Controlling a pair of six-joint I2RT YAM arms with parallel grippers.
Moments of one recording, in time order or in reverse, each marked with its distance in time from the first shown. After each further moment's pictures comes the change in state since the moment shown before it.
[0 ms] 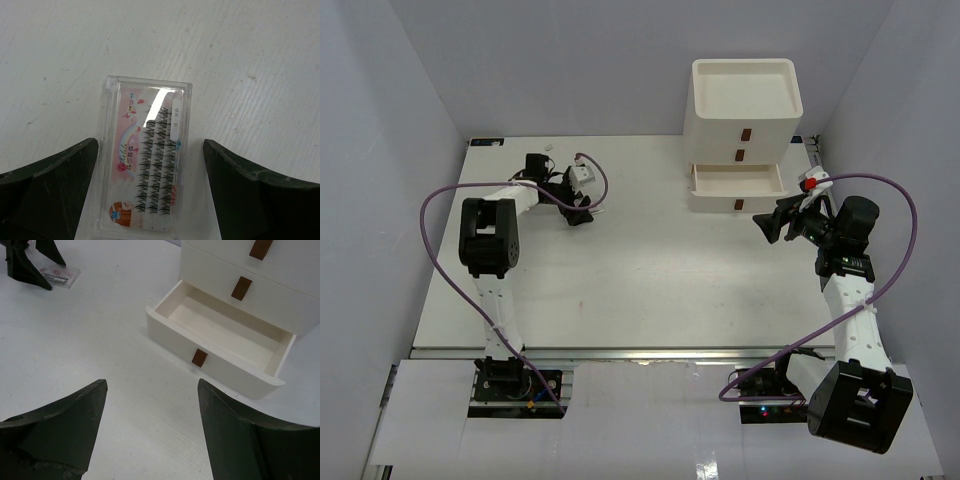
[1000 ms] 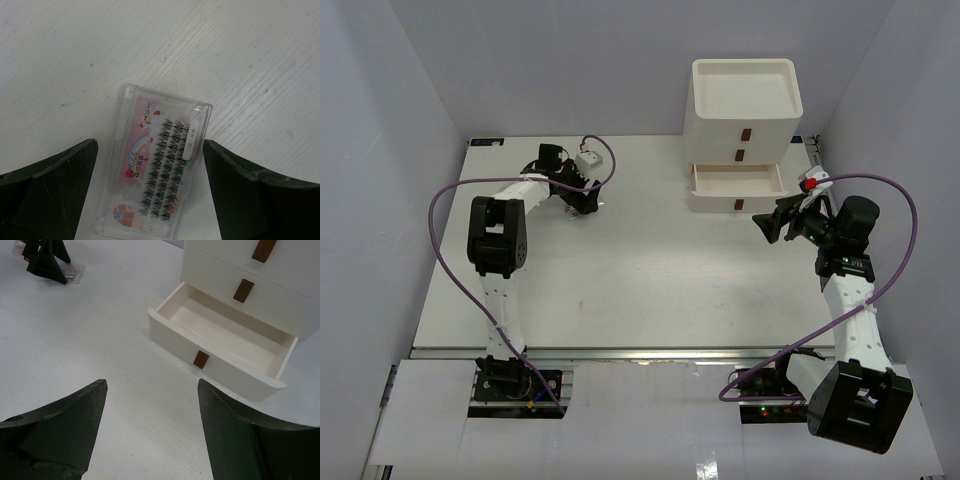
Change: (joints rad) left arm -0.072 0.022 0.103 -0.005 -0.312 -0.350; right arm 0.000 -0.001 0.000 0.006 -0.012 0.002
